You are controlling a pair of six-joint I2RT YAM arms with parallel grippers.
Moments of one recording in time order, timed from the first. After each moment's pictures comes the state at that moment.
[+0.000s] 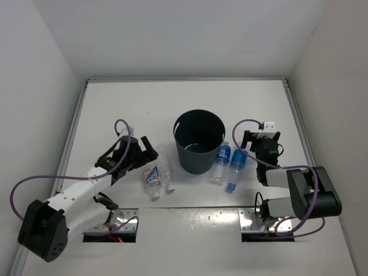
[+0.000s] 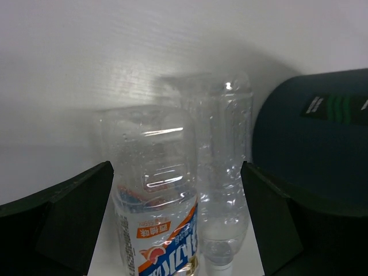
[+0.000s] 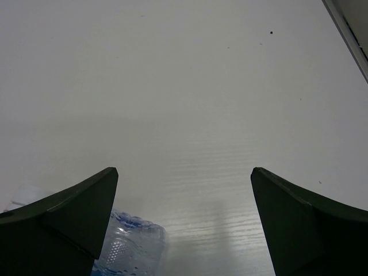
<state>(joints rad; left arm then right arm) -0.44 0.97 0.49 -0.26 -0.11 -0.82 0.07 1.36 0.16 0.96 0.17 0.02</state>
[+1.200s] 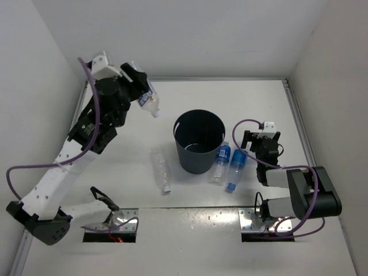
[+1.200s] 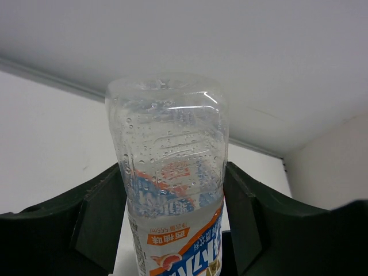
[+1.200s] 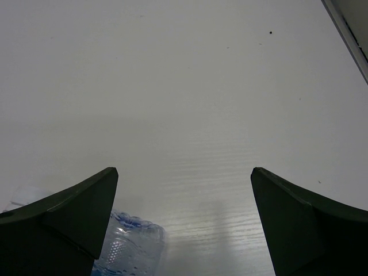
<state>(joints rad) -0.55 1.11 1.42 -0.37 -0.57 -0.57 0.07 1.36 0.16 0.96 0.17 0.02</state>
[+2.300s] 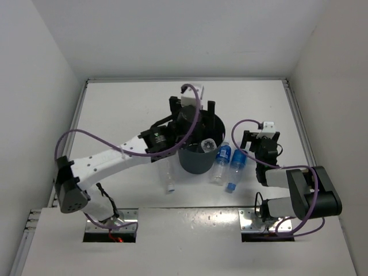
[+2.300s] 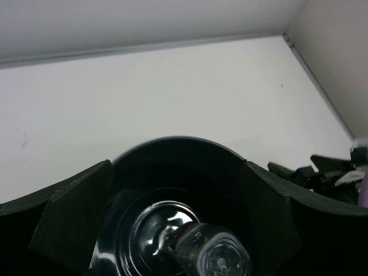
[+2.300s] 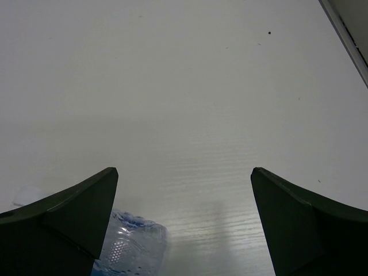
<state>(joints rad) -1.04 1.49 1.40 -0.18 -0.74 -0.36 0.09 1.36 0.16 0.96 0.20 0.02</state>
